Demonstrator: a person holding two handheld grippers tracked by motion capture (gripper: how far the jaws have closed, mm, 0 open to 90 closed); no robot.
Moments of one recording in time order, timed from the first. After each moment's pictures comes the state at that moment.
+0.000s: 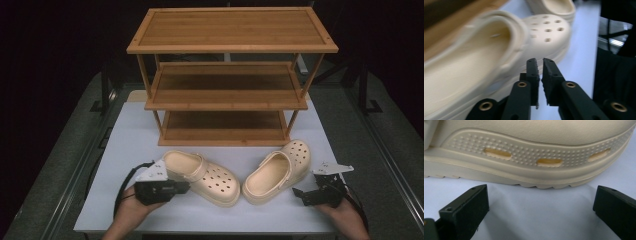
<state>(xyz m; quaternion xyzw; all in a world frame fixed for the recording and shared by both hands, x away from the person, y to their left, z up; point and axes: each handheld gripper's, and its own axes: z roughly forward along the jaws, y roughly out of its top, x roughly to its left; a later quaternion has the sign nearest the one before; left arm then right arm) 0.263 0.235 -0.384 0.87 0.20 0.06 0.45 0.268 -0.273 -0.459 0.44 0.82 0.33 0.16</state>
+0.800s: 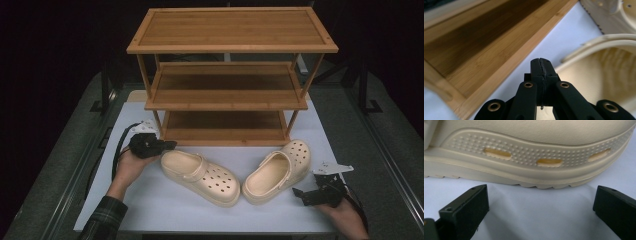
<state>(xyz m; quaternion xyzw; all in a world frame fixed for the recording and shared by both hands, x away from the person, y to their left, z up) 0.387 0.260 -0.394 0.86 0.27 0.08 0.44 0.269 -0.273 -0.459 0.44 0.82 0.33 0.16</state>
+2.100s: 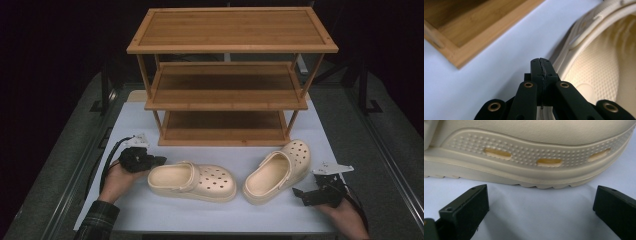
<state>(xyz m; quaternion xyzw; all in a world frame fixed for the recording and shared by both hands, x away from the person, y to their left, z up) 0.346 0.293 -0.411 0.87 0.29 0.06 0.39 0.268 -0.273 -0.459 0.44 0.82 0.33 0.16</state>
